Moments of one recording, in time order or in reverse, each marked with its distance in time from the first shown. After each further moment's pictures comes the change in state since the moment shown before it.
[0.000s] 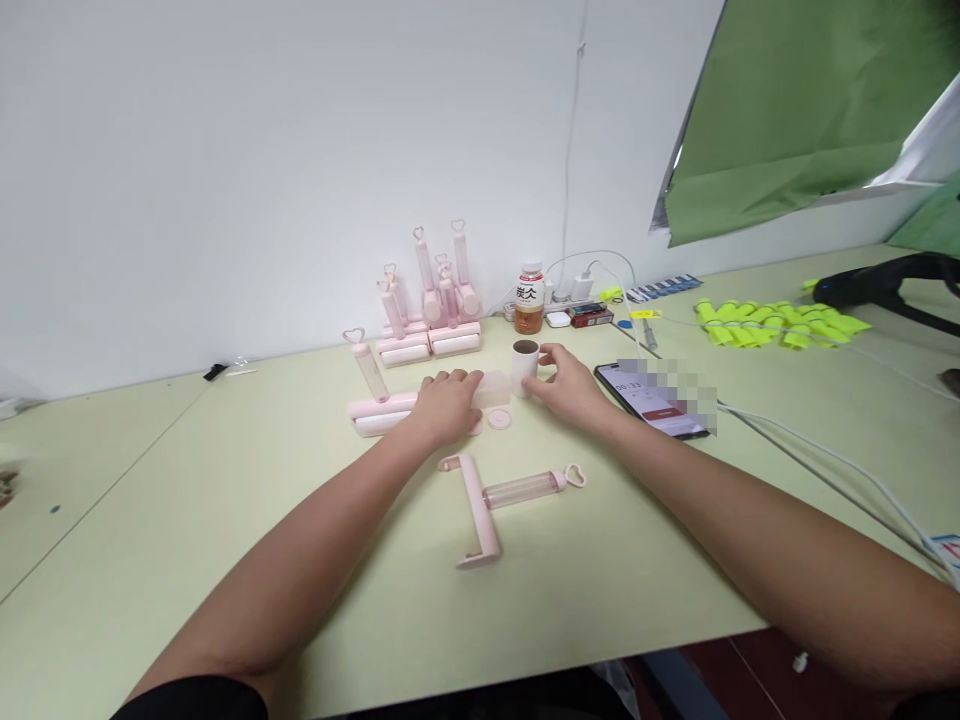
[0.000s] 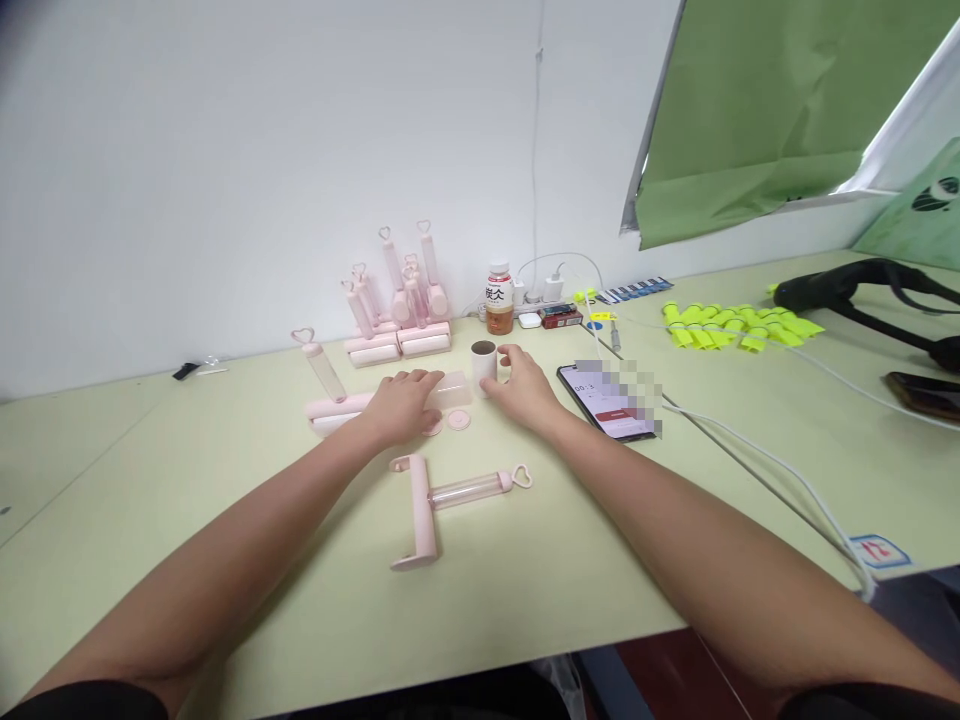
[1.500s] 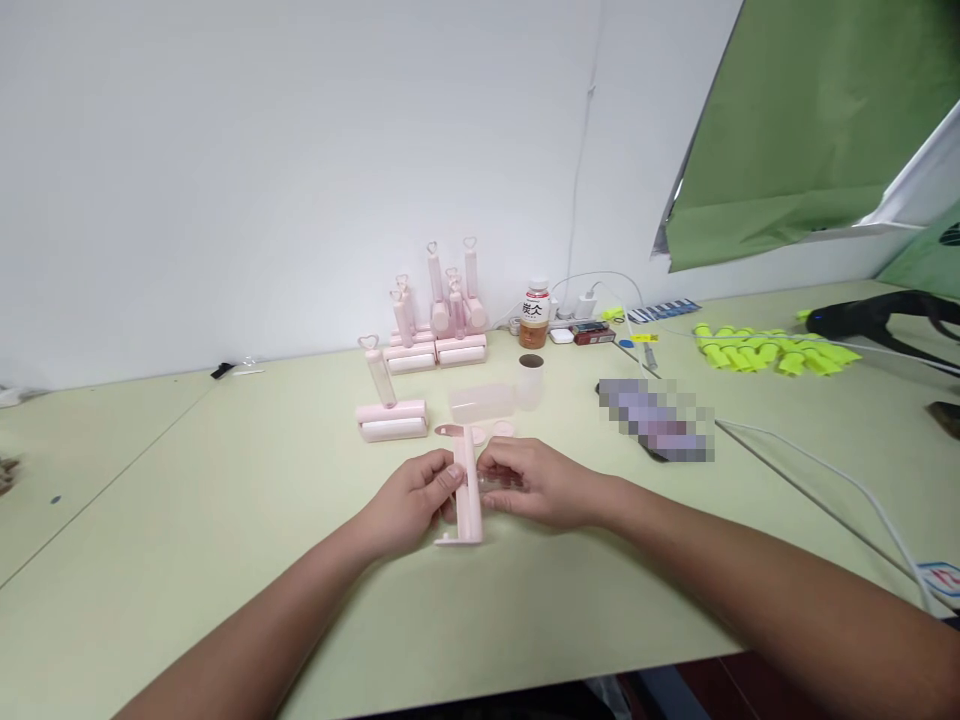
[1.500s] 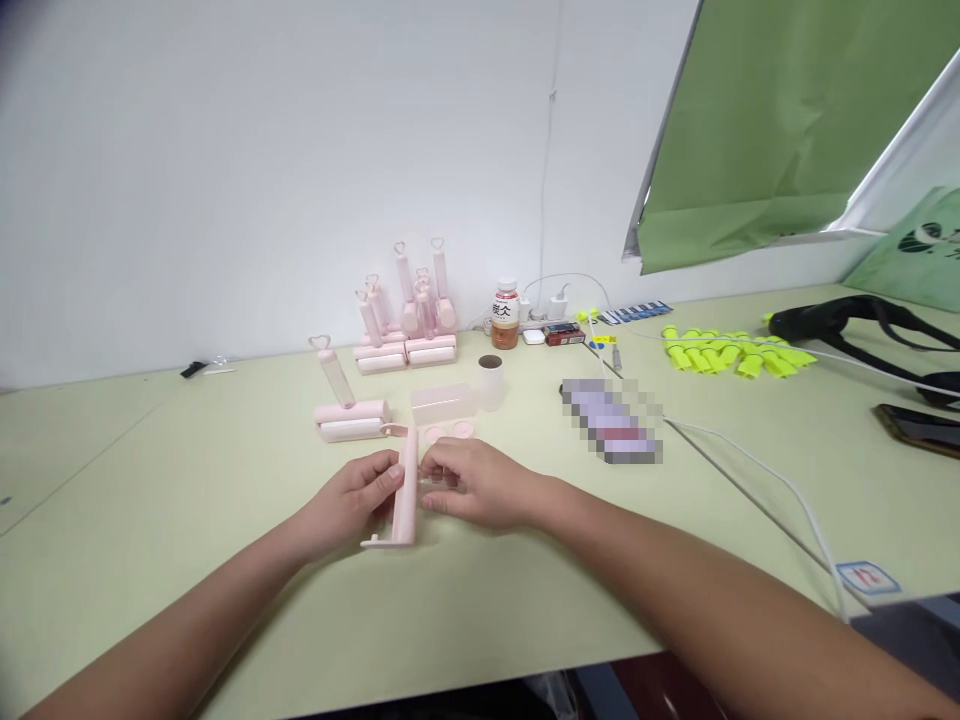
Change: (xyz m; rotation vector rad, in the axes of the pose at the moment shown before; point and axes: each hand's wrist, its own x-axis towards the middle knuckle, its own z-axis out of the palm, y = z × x) left_hand -0.116 0.001 0.007 -1.370 -0.161 -0.122; right_hand -0.080 -0.053 0.001 0.124 -0.651 -0.679
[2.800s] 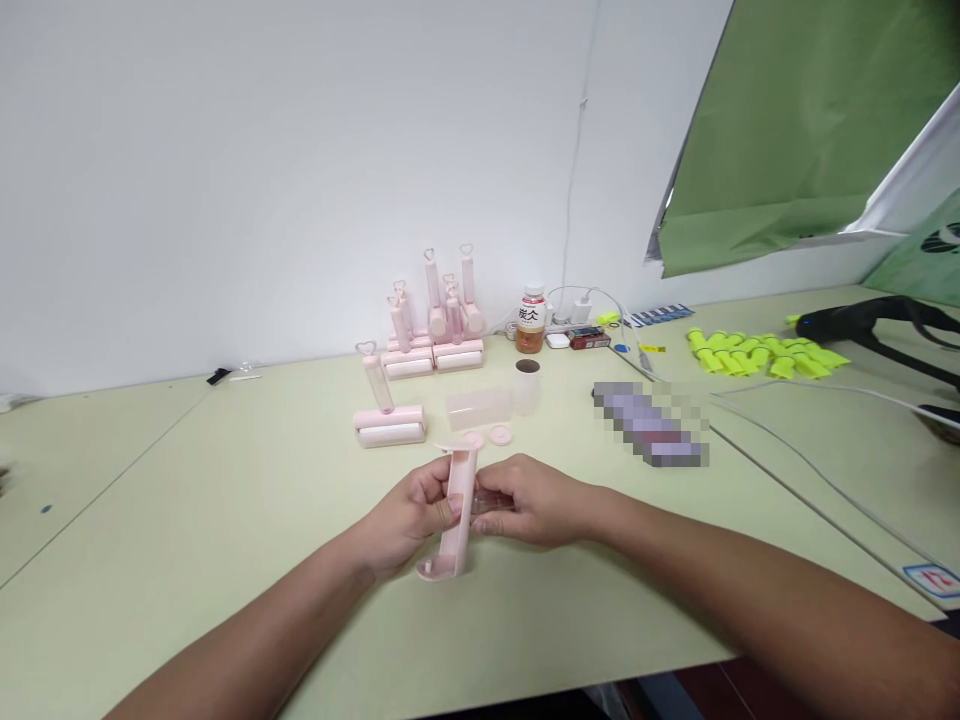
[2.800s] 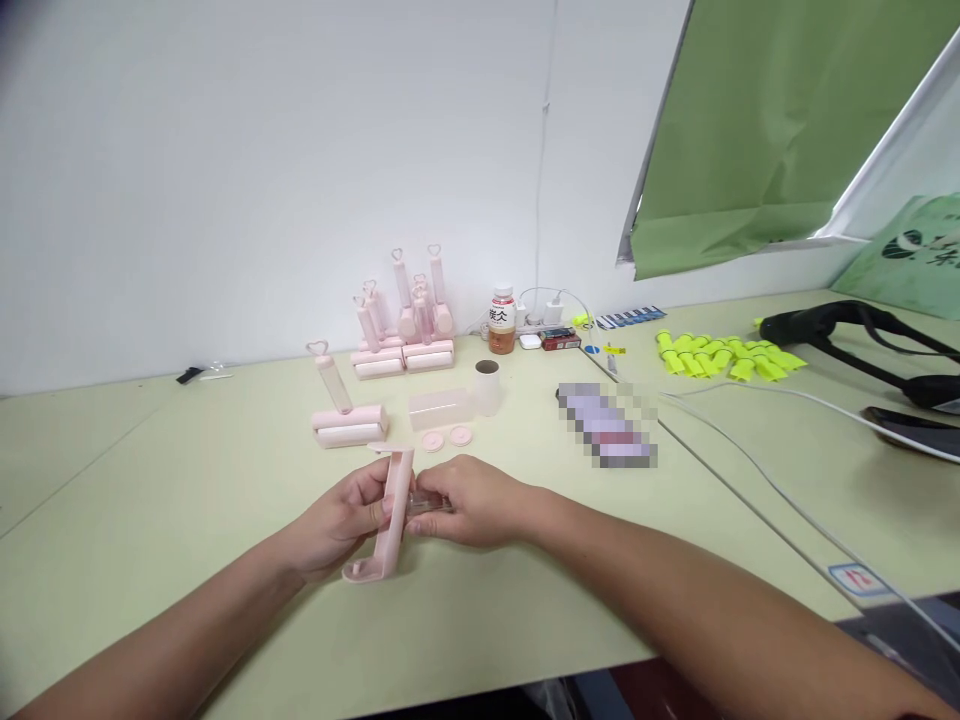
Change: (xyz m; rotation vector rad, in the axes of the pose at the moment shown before) left_hand -0.003 0.004 0.007 -0.487 -0.248 0.134; right_hand 0.001 -0.008 0.007 0.038 -0.110 0.054
